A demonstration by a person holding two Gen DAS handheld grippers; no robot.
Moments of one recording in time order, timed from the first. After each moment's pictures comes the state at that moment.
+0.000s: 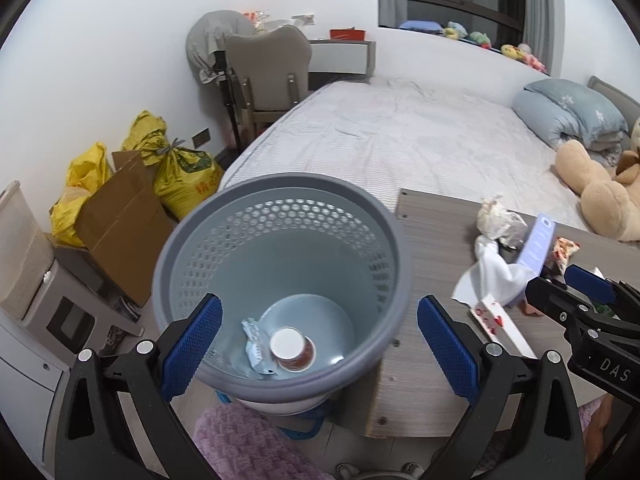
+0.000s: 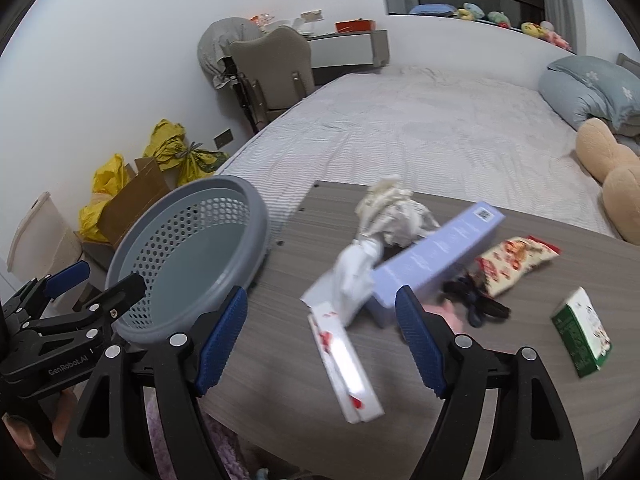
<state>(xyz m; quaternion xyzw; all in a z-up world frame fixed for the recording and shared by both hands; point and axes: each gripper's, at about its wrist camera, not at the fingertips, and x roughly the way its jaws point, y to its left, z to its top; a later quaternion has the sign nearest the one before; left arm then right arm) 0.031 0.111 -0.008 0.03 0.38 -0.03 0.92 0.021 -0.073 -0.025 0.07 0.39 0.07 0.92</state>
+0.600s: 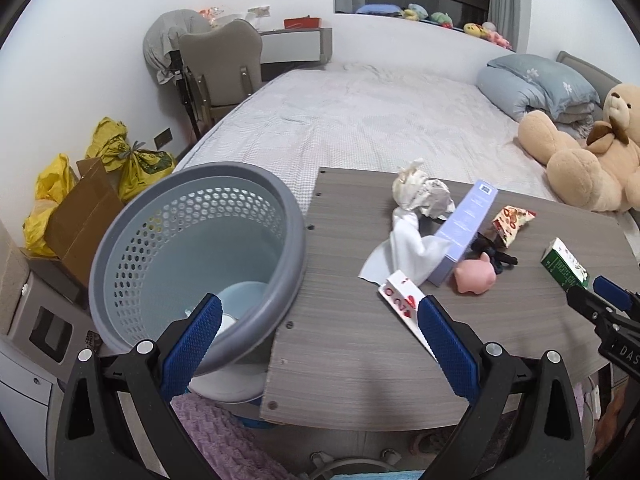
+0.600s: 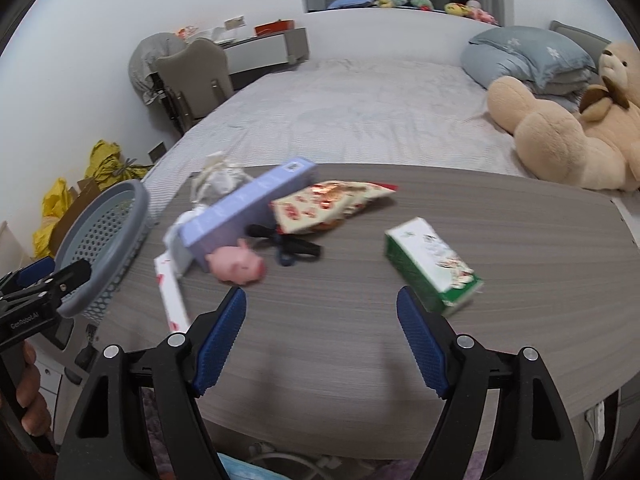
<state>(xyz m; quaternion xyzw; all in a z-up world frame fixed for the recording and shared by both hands) 0.017 0.031 -0.021 0.05 0.40 -0.08 0.91 -0.043 -0.210 -0.046 0.09 0.40 -0.04 0.91</state>
